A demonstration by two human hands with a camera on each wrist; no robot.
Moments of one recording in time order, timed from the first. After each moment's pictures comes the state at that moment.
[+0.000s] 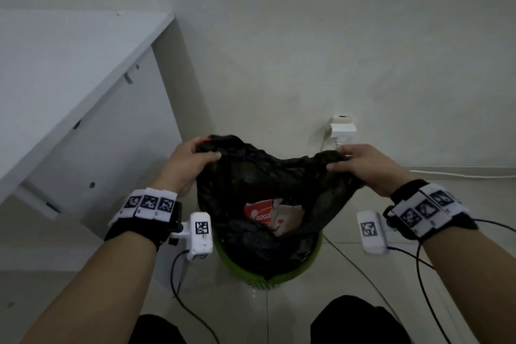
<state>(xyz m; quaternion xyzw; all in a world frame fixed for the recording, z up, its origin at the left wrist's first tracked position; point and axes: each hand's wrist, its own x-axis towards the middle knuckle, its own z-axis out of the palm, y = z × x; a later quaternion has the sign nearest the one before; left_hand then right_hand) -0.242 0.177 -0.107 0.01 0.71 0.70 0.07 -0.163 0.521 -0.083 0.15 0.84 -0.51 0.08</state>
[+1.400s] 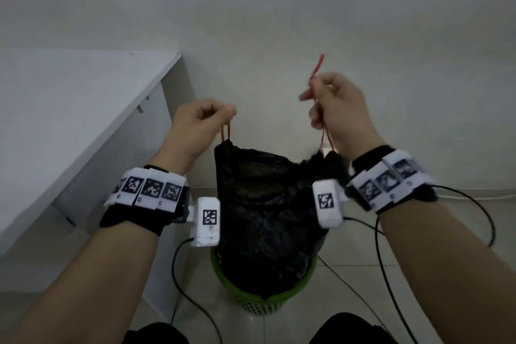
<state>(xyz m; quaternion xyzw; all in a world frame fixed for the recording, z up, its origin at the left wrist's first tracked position) -0.211 0.204 0.033 0.17 0.76 0.62 -0.10 -0.178 0.441 0.055 -0.01 0.69 -0.68 -0.24</state>
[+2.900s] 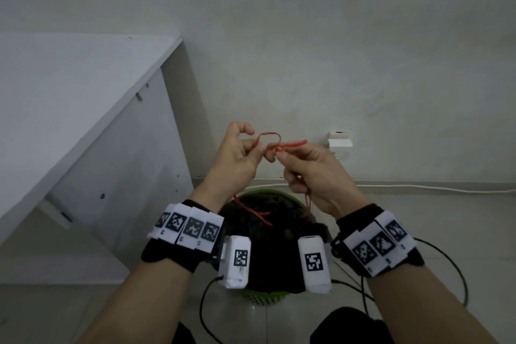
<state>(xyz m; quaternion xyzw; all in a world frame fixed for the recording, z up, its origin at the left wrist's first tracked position) -0.184 0.246 -0.032 0.21 0.68 0.70 0.02 -0.141 0.400 -0.033 0.01 0.62 -0.78 -0.01</state>
